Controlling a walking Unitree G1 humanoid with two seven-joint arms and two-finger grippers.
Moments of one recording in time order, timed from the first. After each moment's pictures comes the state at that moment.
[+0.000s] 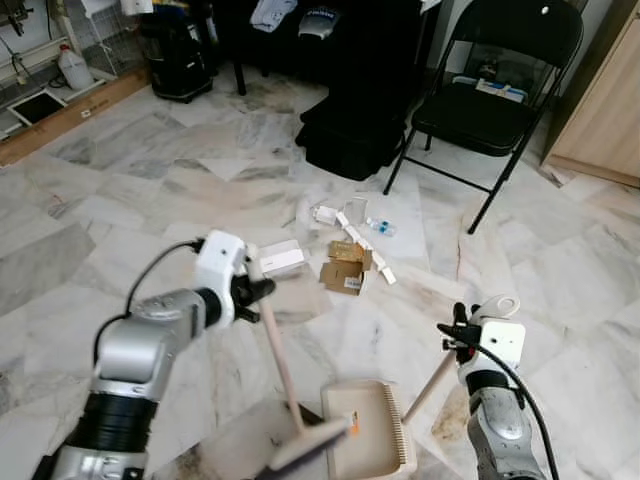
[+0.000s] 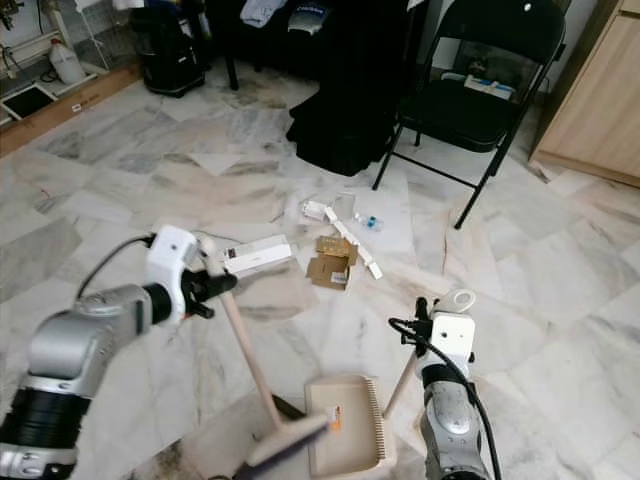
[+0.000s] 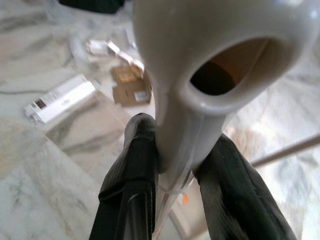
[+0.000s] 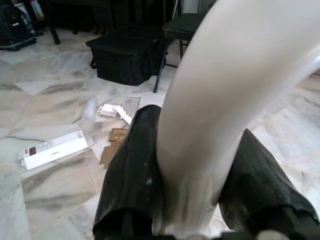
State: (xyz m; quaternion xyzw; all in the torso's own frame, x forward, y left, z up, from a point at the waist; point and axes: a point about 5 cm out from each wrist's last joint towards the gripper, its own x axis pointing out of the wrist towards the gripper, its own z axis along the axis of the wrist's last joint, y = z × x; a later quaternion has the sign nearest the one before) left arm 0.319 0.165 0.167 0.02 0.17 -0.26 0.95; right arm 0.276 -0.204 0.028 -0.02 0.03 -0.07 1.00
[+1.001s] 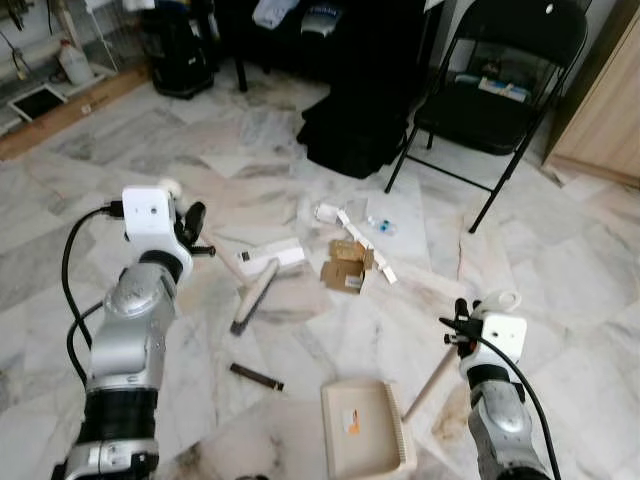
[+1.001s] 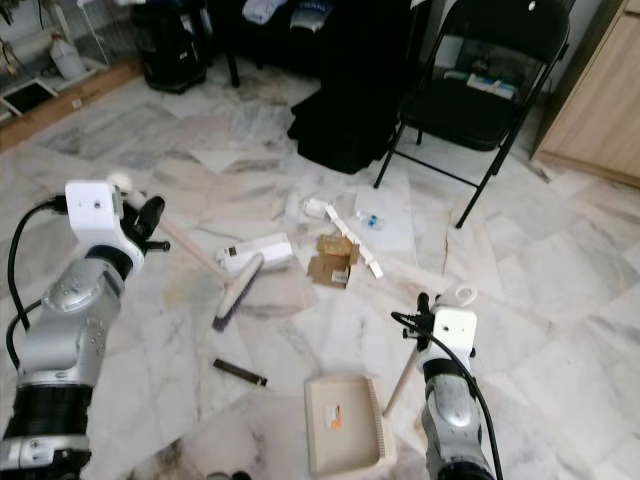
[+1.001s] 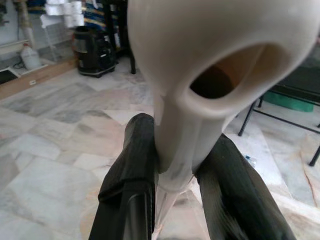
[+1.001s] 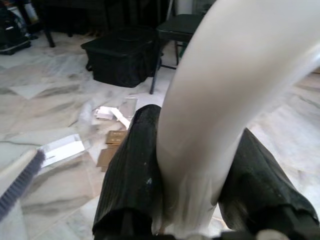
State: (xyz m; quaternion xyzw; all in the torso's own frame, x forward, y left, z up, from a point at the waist) left arm 0.333 0.195 0.177 0.00 -0.06 0.00 1.00; right arm 0.283 -0.208 0.031 -0.01 0.03 -0.08 1.00
